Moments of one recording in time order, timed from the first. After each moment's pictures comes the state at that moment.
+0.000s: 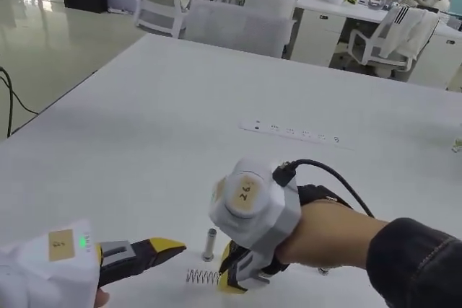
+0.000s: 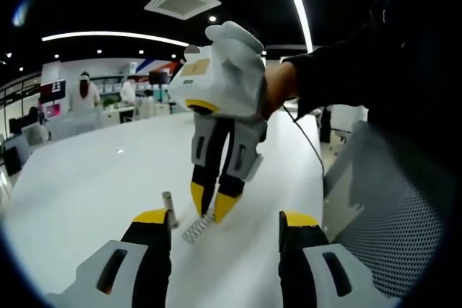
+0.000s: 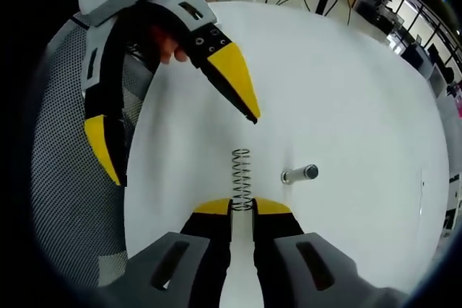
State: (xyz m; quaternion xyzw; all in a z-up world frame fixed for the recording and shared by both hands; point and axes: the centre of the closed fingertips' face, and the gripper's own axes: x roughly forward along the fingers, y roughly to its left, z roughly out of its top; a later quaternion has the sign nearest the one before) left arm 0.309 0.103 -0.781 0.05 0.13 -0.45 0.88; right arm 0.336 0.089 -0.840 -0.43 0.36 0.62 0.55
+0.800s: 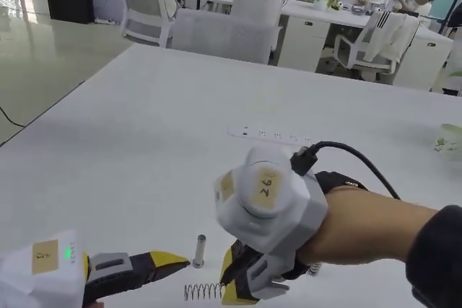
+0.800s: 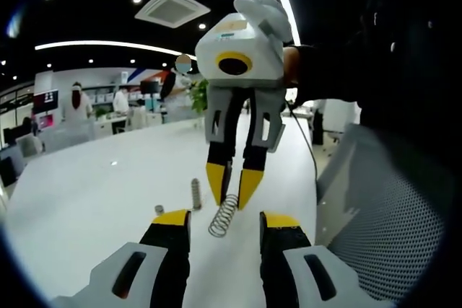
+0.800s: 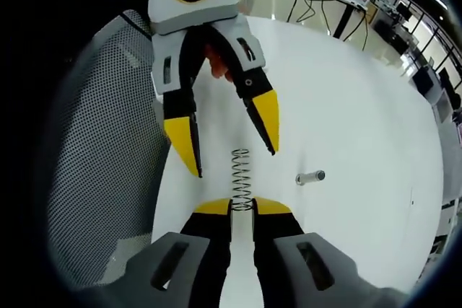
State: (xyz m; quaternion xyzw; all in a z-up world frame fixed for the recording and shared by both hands) left arm 0.303 0.095 -0.768 0.06 0.10 -0.48 0.87; right arm 0.304 0.078 -0.795 -0.45 0.33 0.65 0.52
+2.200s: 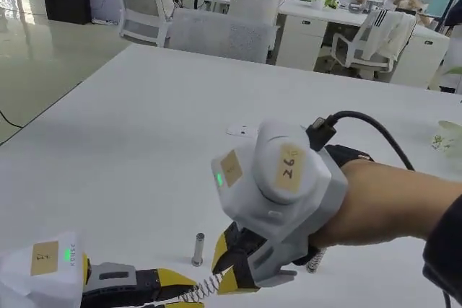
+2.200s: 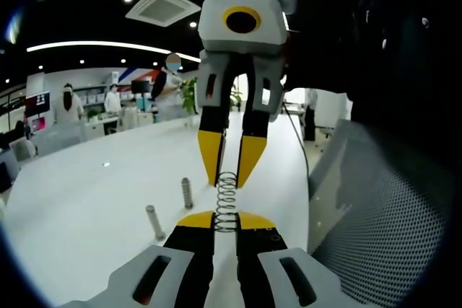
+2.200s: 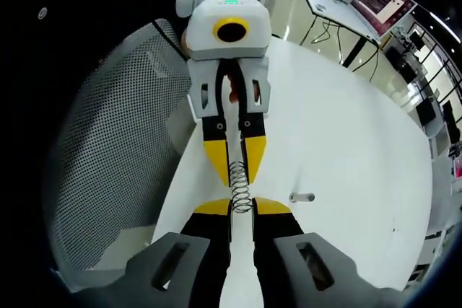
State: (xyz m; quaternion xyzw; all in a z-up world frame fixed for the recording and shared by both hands) left arm 0.295 0.090 -0.770 0.07 0.10 -0.50 0.86; right arm 0.289 0.089 -0.761 -0.47 0.27 0.68 0.49
